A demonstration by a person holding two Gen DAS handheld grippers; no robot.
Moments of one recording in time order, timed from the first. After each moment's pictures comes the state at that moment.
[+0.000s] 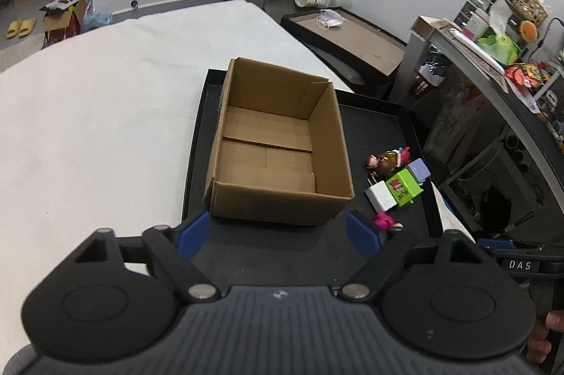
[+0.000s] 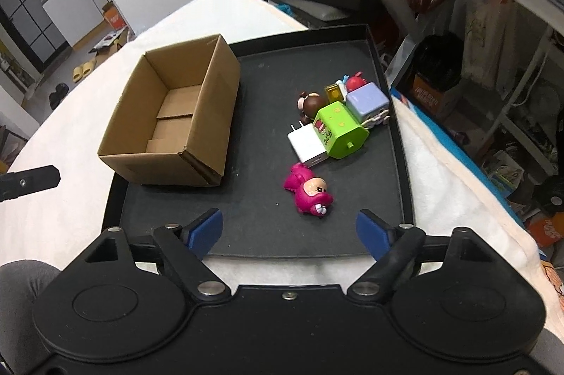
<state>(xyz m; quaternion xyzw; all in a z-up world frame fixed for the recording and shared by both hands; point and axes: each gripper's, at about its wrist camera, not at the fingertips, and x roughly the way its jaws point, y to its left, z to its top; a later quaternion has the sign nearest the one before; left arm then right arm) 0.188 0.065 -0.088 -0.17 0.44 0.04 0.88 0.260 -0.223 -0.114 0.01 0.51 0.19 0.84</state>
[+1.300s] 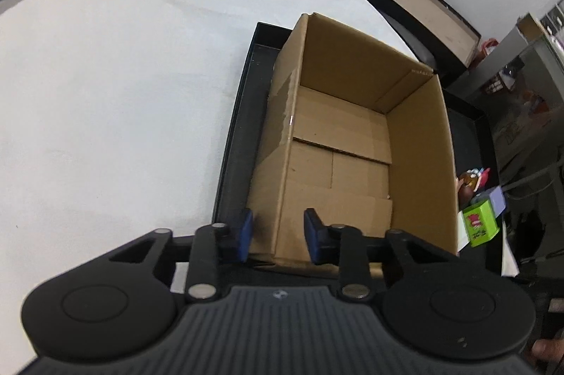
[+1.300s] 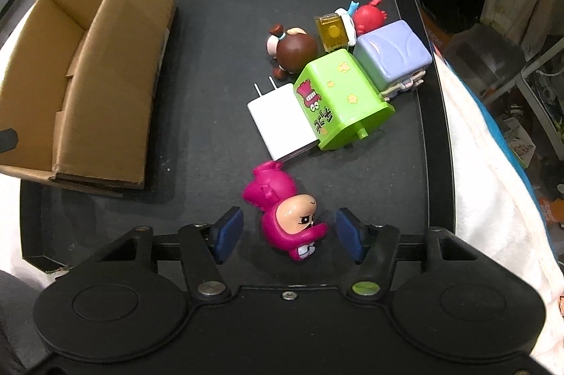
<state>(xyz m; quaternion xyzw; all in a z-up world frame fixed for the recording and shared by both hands) 0.281 0.122 -0.172 -0.21 0.52 0.09 0.83 0.350 -0.175 -0.211 -0.06 0.62 0.13 0.77</state>
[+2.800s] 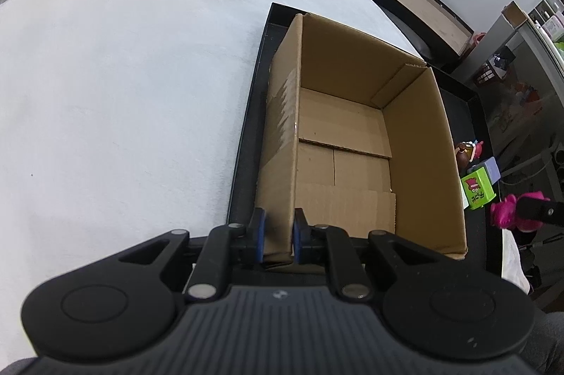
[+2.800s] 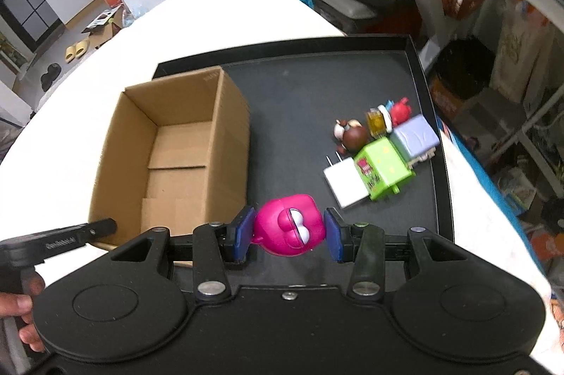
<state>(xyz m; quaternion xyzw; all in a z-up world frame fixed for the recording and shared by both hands) 0.235 0.123 -0.176 -0.23 0.51 0.08 0.83 0.324 -0.143 -0.111 -0.03 0.53 0.19 0.82</state>
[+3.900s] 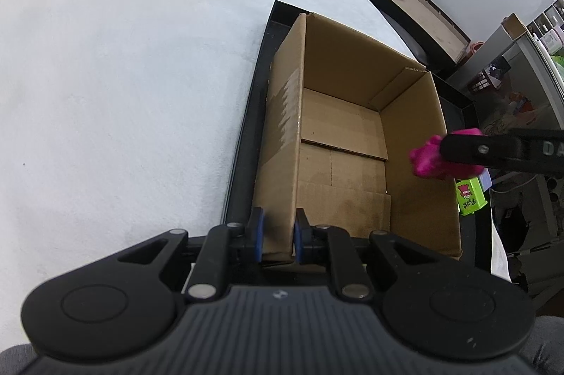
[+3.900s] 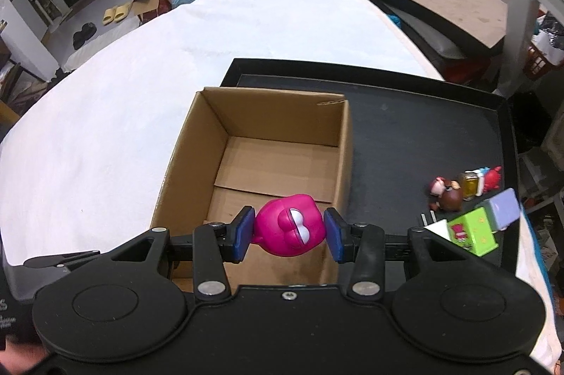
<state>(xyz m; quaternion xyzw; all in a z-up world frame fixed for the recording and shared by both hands) 0.230 0.132 -0.178 -0.25 0.50 0.07 0.82 0.334 -0.030 -0.116 -0.09 0.53 0.26 0.81</state>
